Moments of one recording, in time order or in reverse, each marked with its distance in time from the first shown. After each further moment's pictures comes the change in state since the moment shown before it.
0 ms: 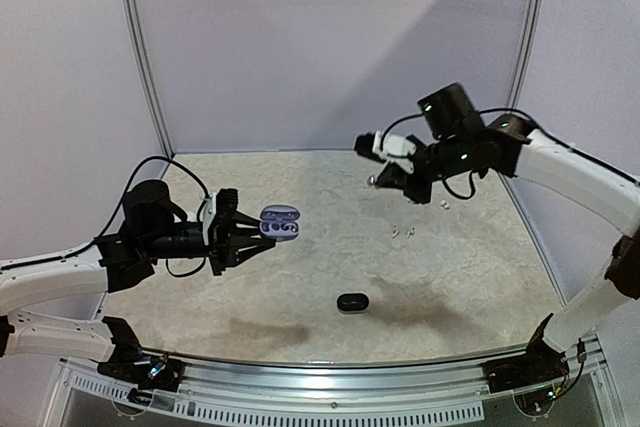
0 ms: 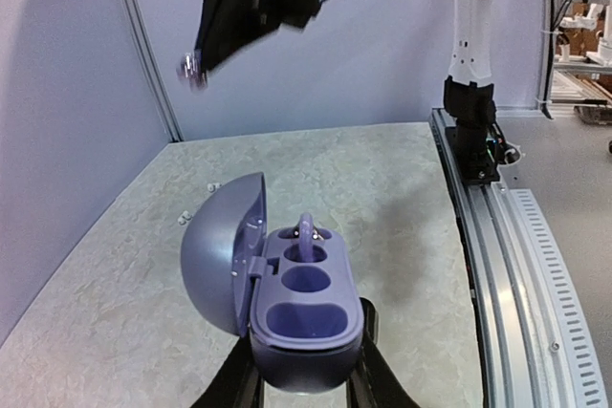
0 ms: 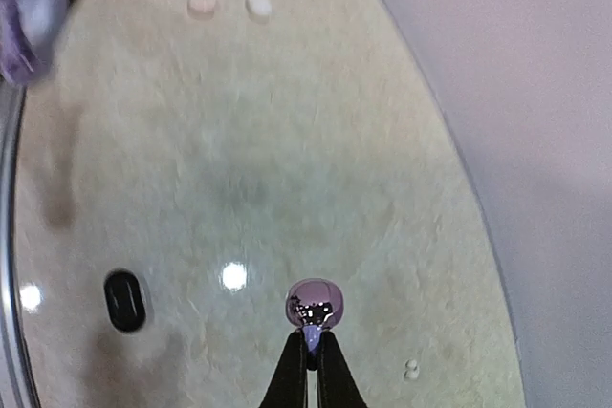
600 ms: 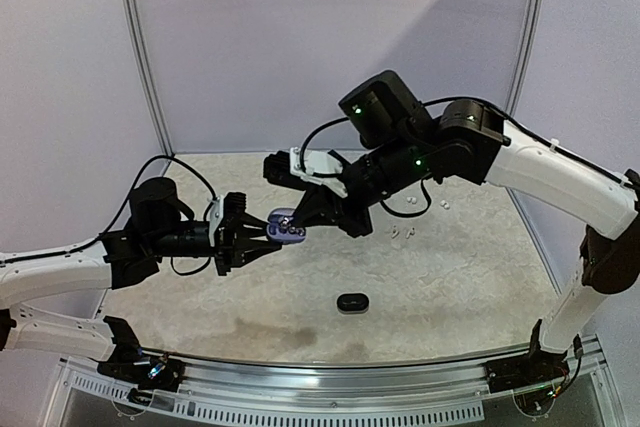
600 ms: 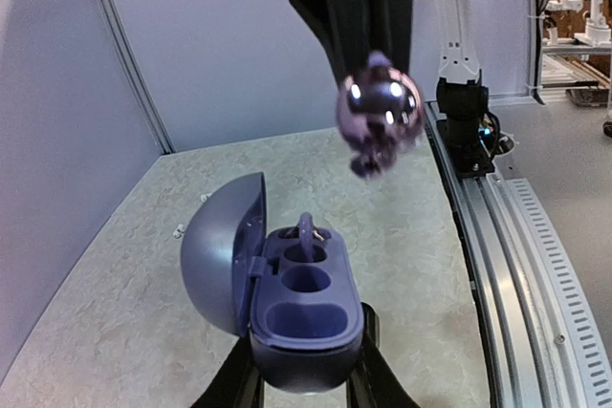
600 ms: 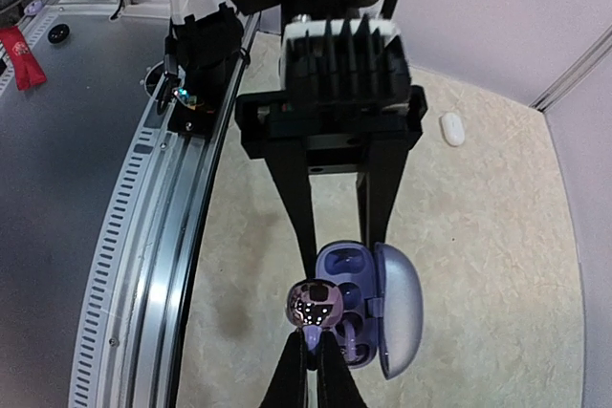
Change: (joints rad) left arm -0.034 0.045 0.033 -0.005 0.014 0.061; right arm 0.378 0.186 0.397 -0.156 -0.136 0.158
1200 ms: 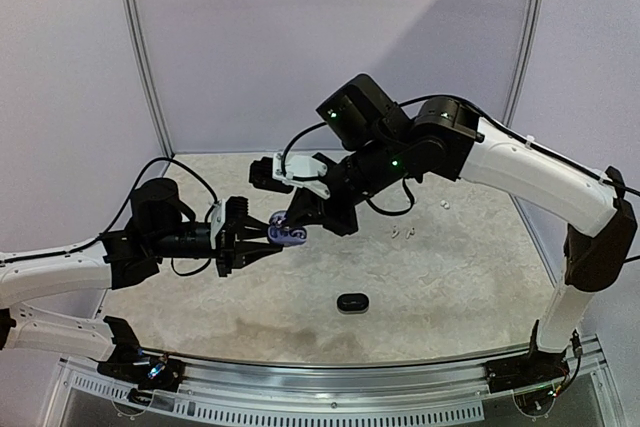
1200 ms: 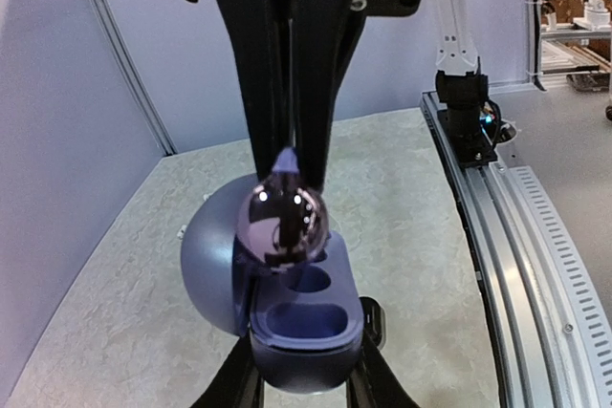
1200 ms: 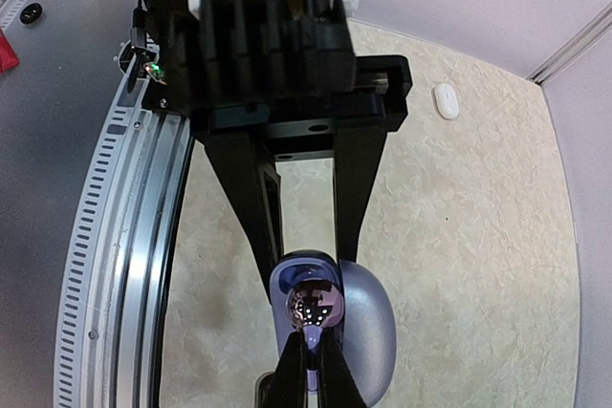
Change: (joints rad) left arm -0.012 0.000 0.004 -0.019 -0.013 0.054; right arm 0.012 0.111 0.112 -0.077 0.070 -0.009
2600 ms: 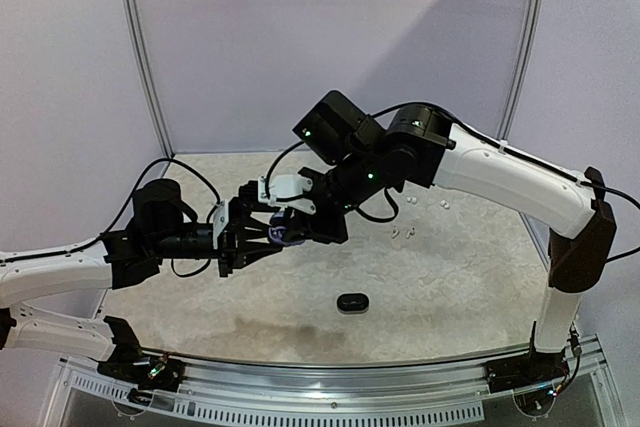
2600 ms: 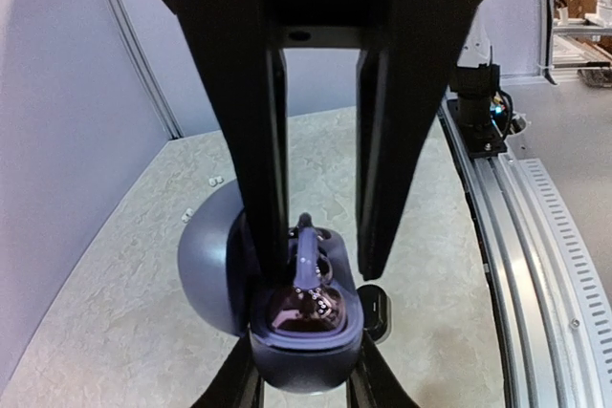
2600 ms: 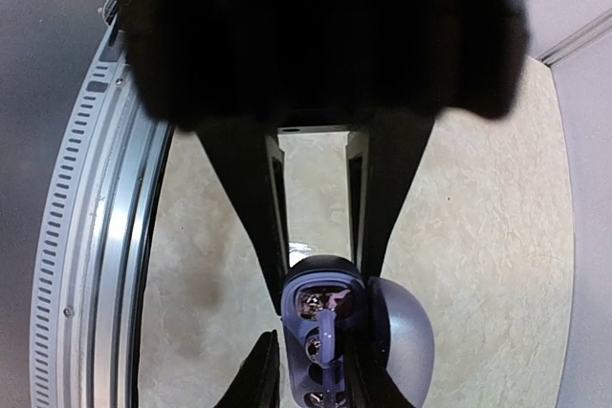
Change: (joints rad) left arm 0.000 0.005 0.000 -0.025 -0.036 0.001; right arm 0.030 0.101 0.082 -0.082 0.098 -0.062
